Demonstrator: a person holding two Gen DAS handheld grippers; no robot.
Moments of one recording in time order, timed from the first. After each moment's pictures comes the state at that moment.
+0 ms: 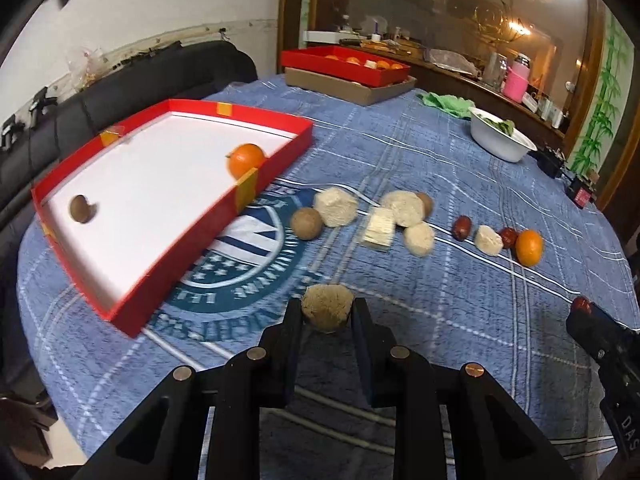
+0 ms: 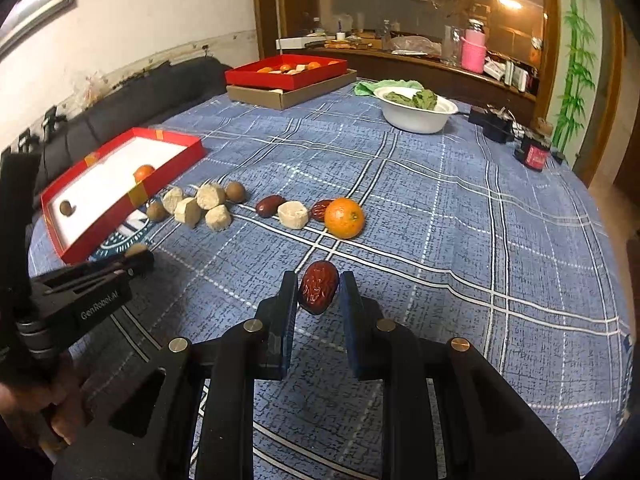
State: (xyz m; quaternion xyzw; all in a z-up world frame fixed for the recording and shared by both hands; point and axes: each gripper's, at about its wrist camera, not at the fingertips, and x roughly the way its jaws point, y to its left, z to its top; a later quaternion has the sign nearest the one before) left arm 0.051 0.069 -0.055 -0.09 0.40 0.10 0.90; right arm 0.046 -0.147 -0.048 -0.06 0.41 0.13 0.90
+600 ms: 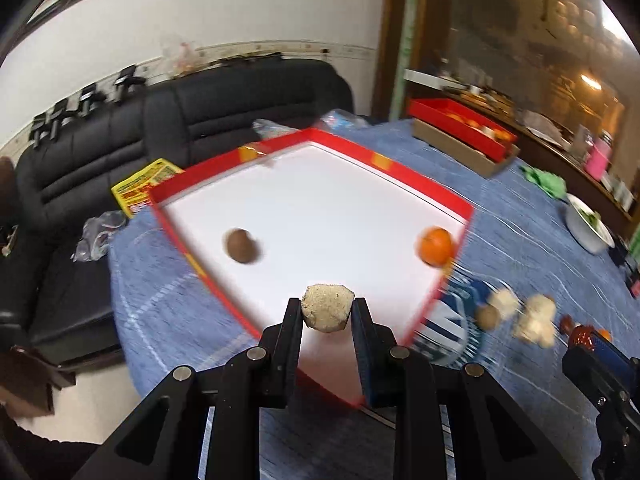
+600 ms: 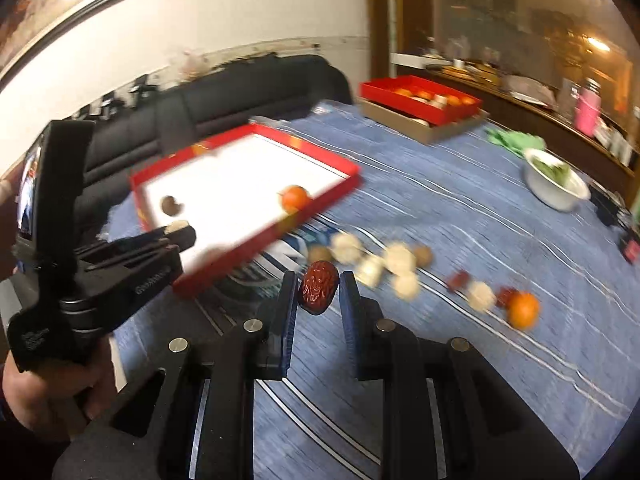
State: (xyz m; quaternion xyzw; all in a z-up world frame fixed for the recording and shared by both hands) left arm 0.027 0.200 -0.024 -0.14 0.35 0.24 0.89; right arm 0.050 -0.013 -0.029 -0.10 0.38 0.30 0.87
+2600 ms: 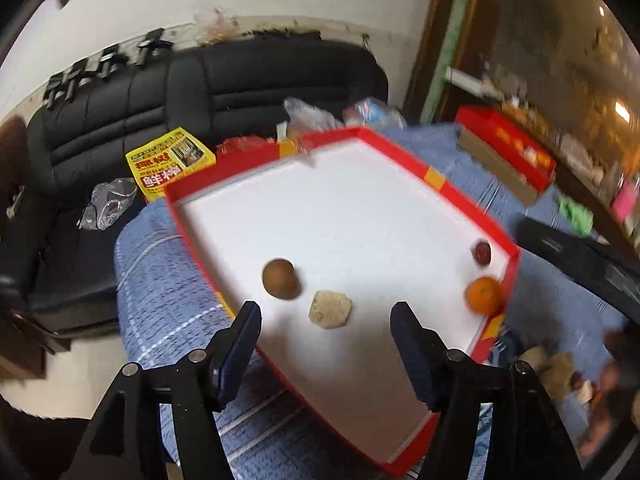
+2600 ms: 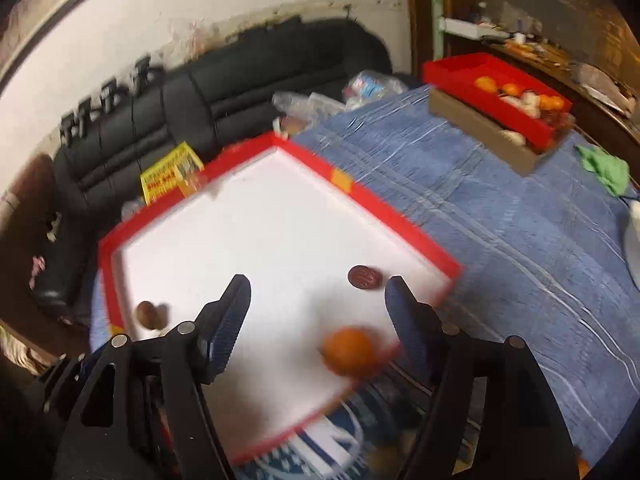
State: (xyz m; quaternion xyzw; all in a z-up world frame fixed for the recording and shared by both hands) left arm 0.047 0.247 -0.018 -0.20 0.36 0.27 0.87; right arm 0.182 0.102 -0.039 -0.08 0.44 0.34 0.83
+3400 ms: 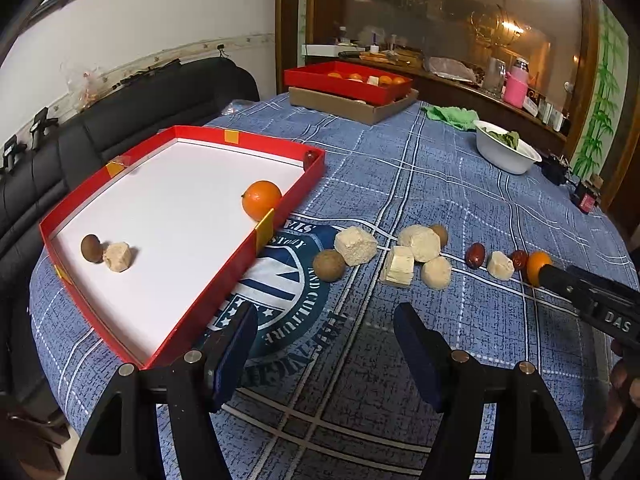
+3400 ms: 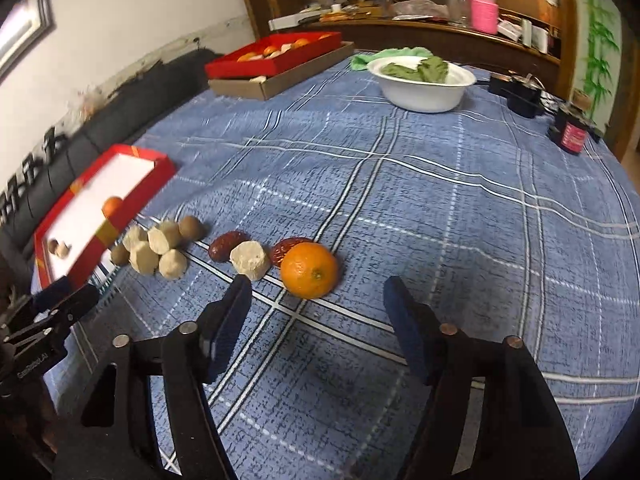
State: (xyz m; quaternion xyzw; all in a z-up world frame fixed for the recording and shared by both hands) left arm 0.066 0.084 -0.042 -0.07 0.39 0.10 0.91; right arm 0.133 -0.169 -0.066 -0.02 0.46 0.16 0.88
